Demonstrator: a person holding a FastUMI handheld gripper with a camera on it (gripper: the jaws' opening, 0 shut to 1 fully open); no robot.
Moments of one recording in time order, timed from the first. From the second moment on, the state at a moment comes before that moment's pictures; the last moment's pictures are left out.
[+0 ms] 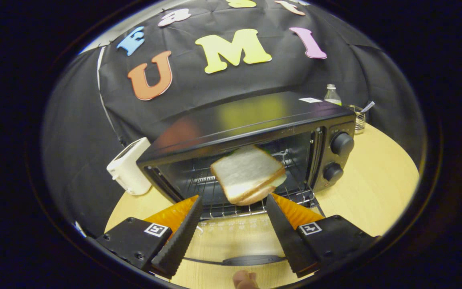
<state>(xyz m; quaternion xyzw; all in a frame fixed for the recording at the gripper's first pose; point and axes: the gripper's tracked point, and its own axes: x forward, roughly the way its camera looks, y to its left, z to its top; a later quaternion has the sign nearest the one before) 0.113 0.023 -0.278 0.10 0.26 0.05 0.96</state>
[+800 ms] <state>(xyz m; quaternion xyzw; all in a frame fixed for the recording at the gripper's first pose) -0.001 0.018 -0.364 -0.01 0.32 0.01 0.95</state>
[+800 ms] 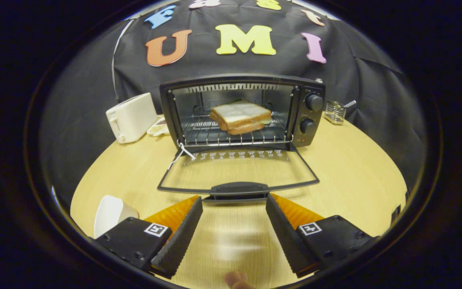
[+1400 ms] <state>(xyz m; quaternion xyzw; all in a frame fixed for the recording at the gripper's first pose) 0.015 0.019 -0.399 0.01 0.34 0.00 0.94</state>
